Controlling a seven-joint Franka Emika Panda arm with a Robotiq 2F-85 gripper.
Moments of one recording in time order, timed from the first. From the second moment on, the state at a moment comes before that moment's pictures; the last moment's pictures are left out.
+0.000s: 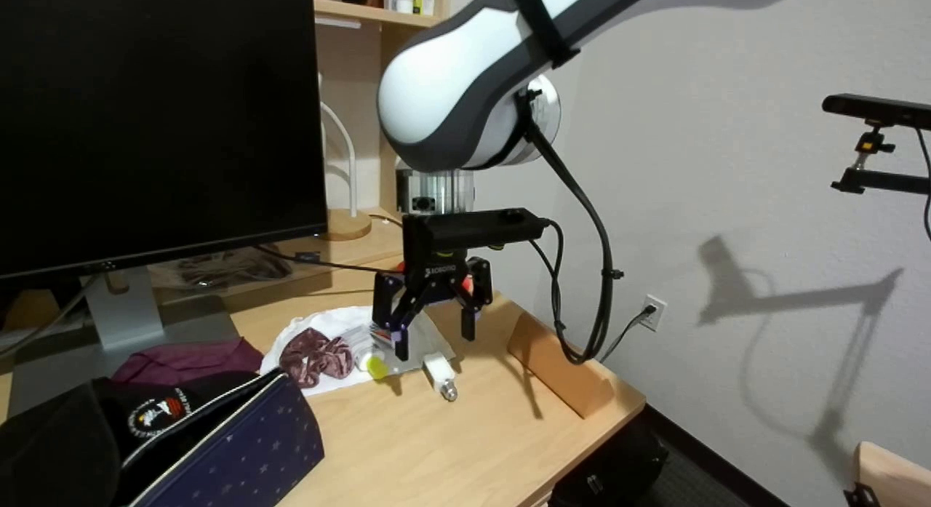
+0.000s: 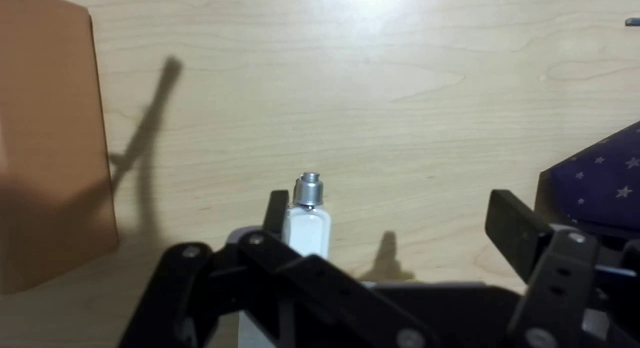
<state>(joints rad) 0.13 0.47 0.02 -1.81 0.15 2.08 0.33</state>
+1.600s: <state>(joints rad) 0.19 0.35 -0.03 -2.23 -0.06 2.73 0.38</state>
